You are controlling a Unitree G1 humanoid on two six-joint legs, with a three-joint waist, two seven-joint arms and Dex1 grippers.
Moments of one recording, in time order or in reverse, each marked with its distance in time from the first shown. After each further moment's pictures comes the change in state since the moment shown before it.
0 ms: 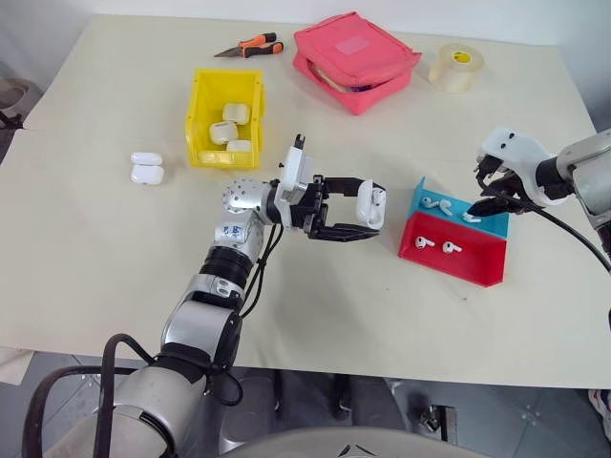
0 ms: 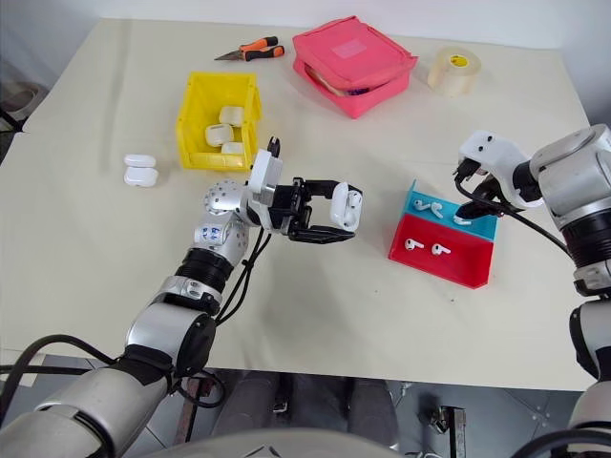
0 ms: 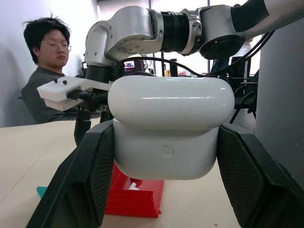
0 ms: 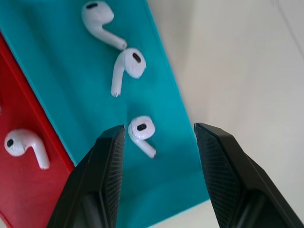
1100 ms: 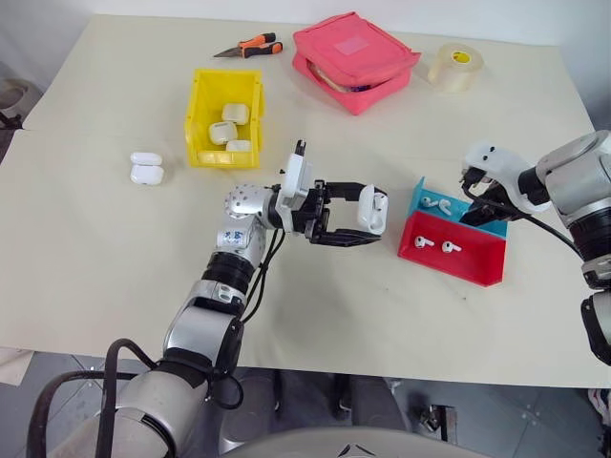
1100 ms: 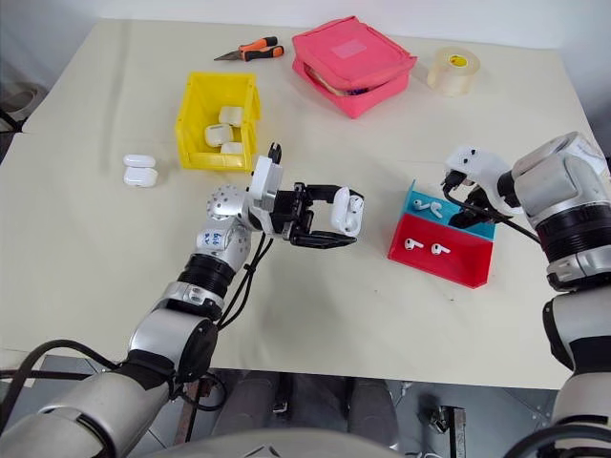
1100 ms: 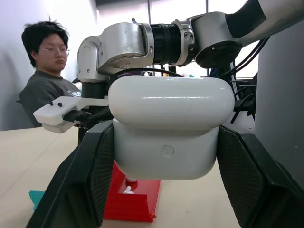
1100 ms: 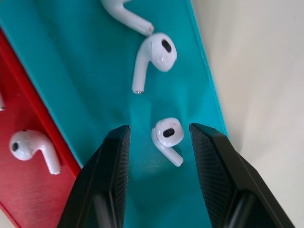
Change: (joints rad) left arm 0.038 -0.015 -0.001 -0.039 0.000 0.001 0.000; right arm -0.014 0.106 -0.004 0.133 -0.135 -0.030 0.067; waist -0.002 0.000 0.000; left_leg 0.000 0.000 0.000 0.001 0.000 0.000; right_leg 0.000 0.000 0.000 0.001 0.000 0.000
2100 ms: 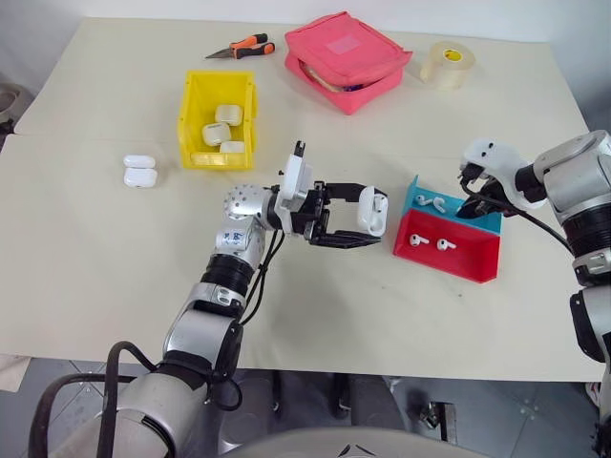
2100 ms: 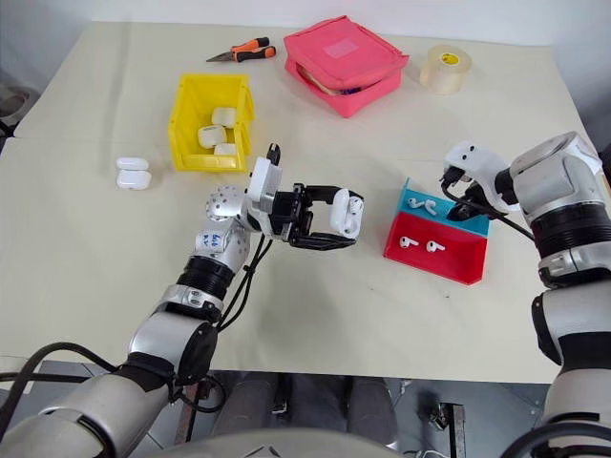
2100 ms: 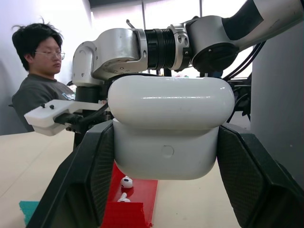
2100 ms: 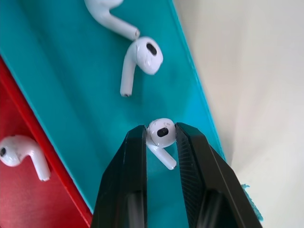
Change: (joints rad) left arm 0.018 -0.004 -0.003 -0.037 0.000 0.014 0.000; right arm 0.024 0.039 -0.111 0.007 -0.018 -0.047 -0.016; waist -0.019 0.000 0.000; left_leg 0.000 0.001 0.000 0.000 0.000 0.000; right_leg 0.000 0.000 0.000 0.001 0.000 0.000
